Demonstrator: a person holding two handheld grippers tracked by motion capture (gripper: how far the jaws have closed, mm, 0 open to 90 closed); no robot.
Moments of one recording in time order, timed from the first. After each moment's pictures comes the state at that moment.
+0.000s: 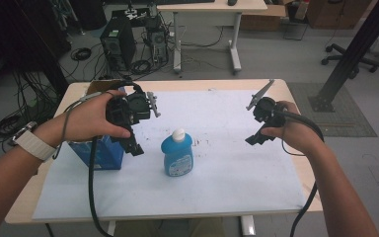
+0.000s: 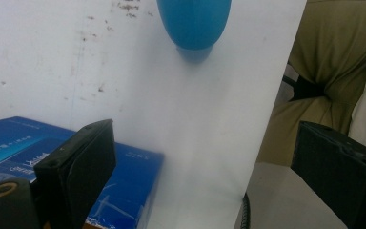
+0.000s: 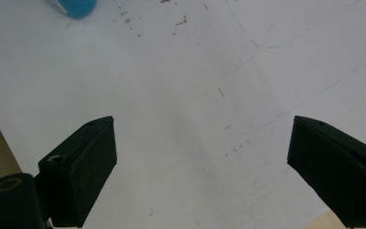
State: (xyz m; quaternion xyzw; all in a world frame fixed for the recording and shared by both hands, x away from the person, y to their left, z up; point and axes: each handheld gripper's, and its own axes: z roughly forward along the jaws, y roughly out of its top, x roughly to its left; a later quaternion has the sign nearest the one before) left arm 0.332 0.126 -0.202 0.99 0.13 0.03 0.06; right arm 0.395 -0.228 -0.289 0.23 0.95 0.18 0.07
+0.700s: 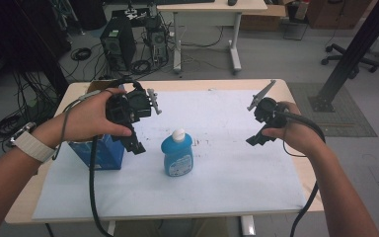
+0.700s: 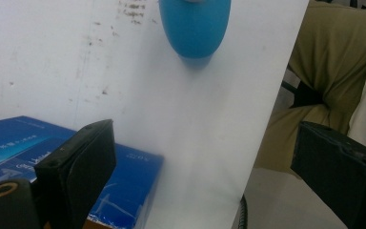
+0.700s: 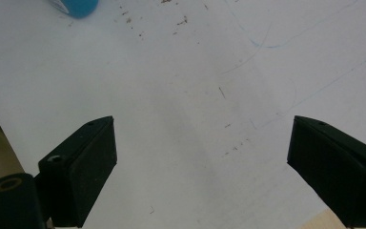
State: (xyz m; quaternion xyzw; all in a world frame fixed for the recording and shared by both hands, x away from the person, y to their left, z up) left arm 0.327 0.121 -0.193 0.99 0.15 0.04 0.07; right arm 0.390 -0.231 -0.287 0.23 0.95 0.18 0.07
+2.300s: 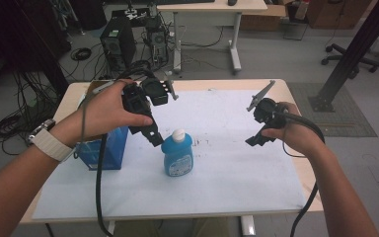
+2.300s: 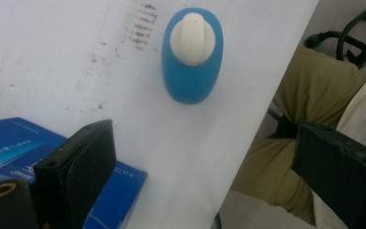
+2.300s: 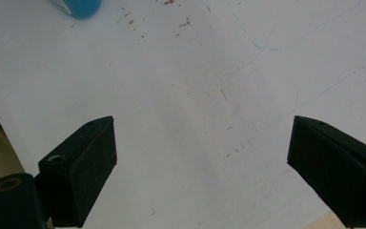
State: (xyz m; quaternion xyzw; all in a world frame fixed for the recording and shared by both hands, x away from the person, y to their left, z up) left arm 0.332 0.086 -0.172 0.97 0.21 0.03 0.09; right arm 0.390 -0.229 -0.287 0.22 0.95 0.19 0.07
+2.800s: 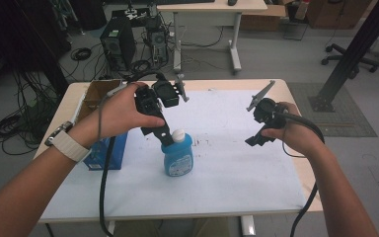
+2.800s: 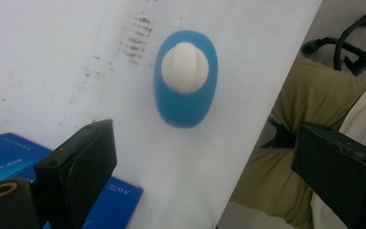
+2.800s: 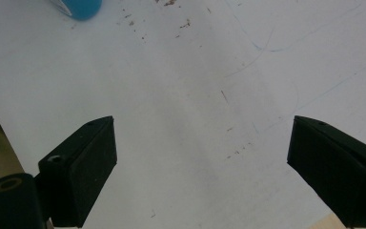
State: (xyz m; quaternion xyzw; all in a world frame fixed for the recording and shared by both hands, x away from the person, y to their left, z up) left arm 0.336 0.068 -0.182 0.97 0.21 0.03 0.09; right arm 0.391 -0.228 -0.288 0.22 0.95 0.19 0.07
